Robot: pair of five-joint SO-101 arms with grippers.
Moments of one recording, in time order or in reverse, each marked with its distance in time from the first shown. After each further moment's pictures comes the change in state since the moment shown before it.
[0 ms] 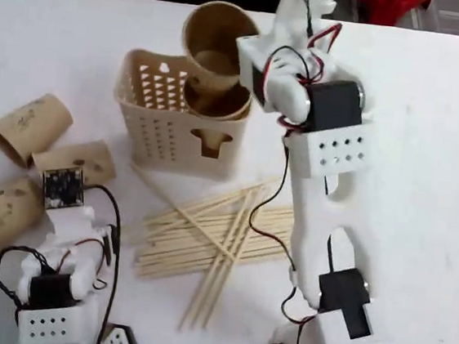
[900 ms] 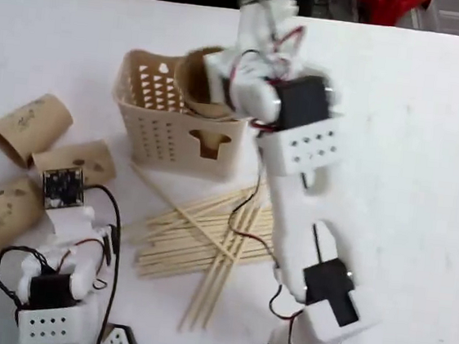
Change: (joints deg) left arm 0.0 0.0 0.0 0.0 0.0; right arm -7.6 3.8 -4.7 6.3 0.0
